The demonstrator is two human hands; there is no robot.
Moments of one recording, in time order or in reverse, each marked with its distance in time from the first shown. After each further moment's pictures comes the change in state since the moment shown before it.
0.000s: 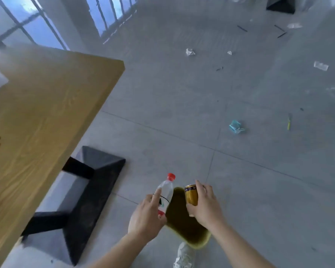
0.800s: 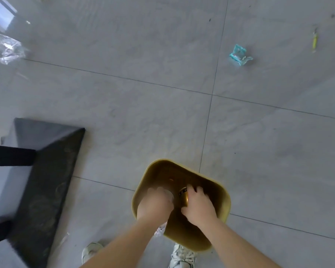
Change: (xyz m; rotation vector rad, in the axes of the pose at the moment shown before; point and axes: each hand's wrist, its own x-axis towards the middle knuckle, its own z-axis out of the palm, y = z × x) left_hand 0.175 -0.058 0.286 0.184 -0.317 -0.256; right_hand 0.136 0.183 0.256 -0.150 -0.284 0.251
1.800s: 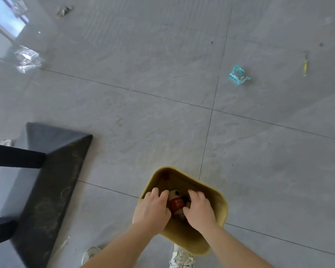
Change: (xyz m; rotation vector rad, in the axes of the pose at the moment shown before) left_hand -0.031 -0.023 -0.031 0.138 0.115 0.347; right_hand -0.023 -0.008 -0.018 0.115 0.108 -0.034
